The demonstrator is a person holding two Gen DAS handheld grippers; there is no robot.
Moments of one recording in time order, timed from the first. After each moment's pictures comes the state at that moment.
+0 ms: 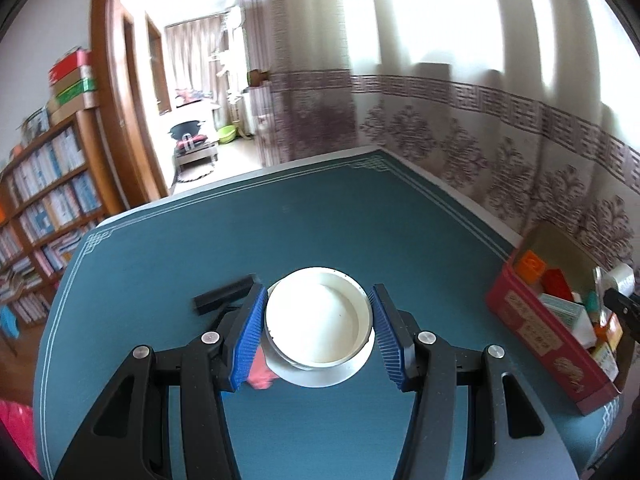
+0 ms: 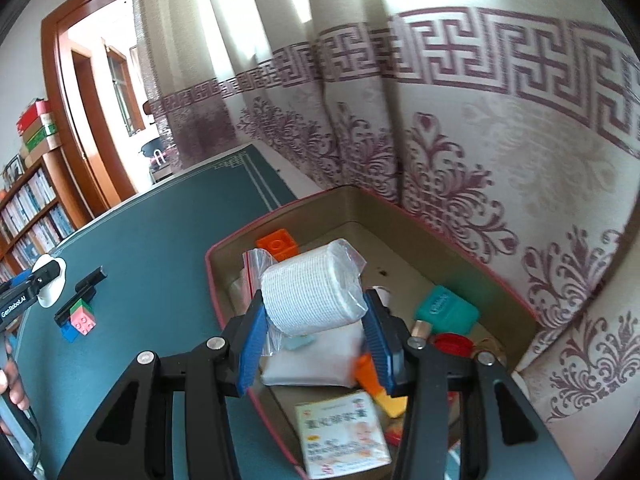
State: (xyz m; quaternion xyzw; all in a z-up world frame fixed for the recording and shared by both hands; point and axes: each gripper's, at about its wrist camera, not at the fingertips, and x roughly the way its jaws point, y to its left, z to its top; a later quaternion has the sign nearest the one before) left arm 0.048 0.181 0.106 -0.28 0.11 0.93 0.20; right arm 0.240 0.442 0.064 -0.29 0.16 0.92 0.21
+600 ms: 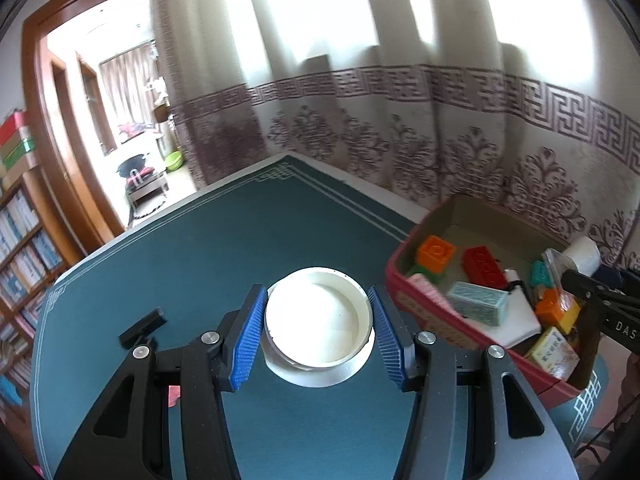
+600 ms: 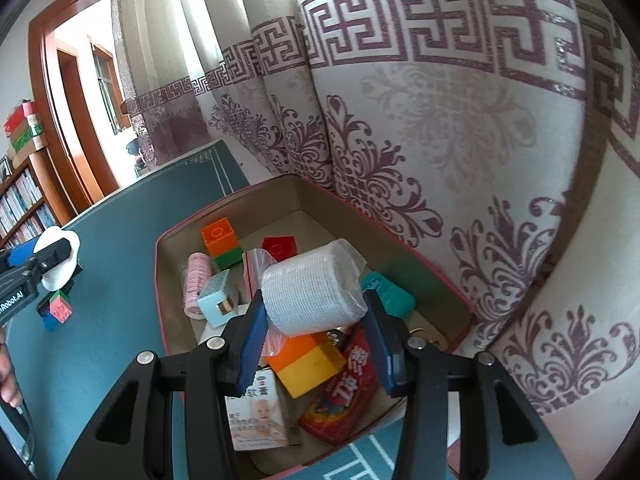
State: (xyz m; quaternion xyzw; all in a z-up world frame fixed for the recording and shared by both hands) left arm 0.099 0.282 0.109 -0.26 0.19 0.90 0.29; right arm 0.272 0.480 0.053 -0.30 0.16 0.91 0.23
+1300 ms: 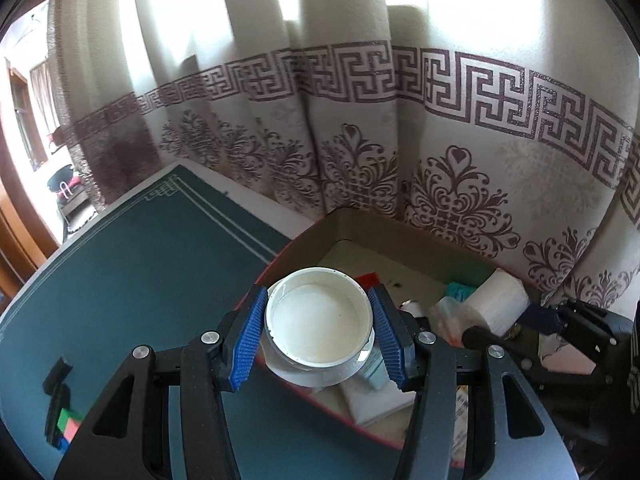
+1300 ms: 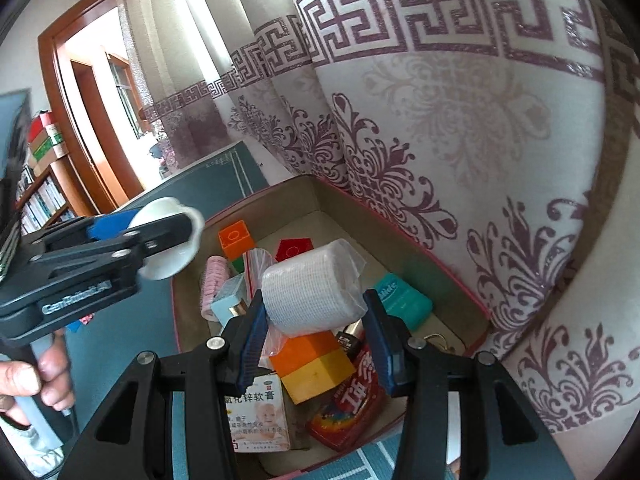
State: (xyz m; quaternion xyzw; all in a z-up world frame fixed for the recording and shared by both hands) left arm 0.115 0.388 0.105 -0.30 0.20 0.84 0.40; right arm 0.274 0.491 0.052 -0.29 0.19 0.92 0.17
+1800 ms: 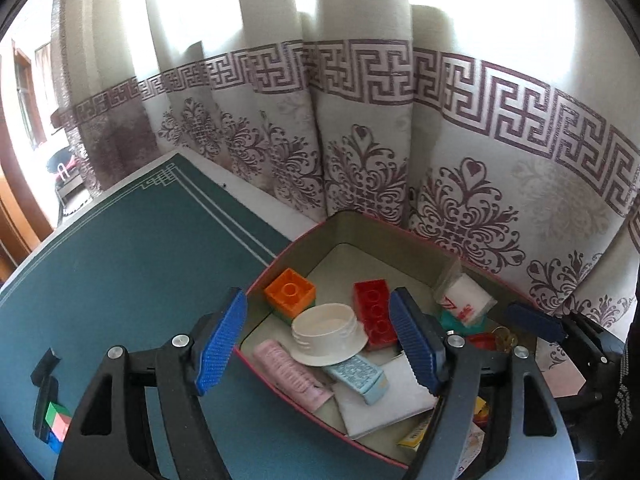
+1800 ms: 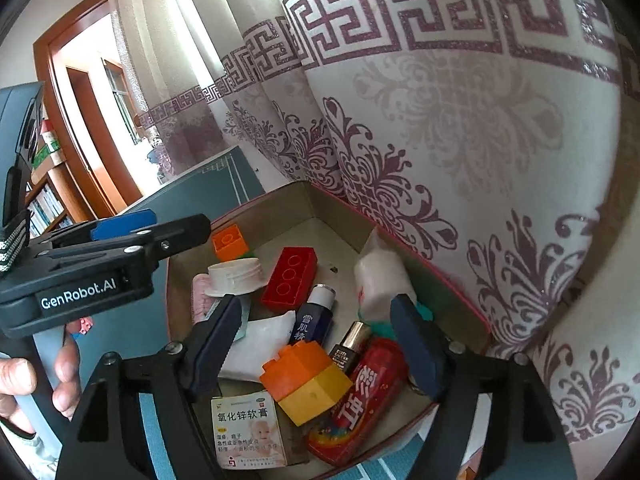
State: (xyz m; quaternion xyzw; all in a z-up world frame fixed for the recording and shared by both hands) left arm 0.103 0.390 0.105 -0.32 0.17 0.84 0.40; right arm 0.266 0.499 0.051 -0.29 0.20 0.92 0.18
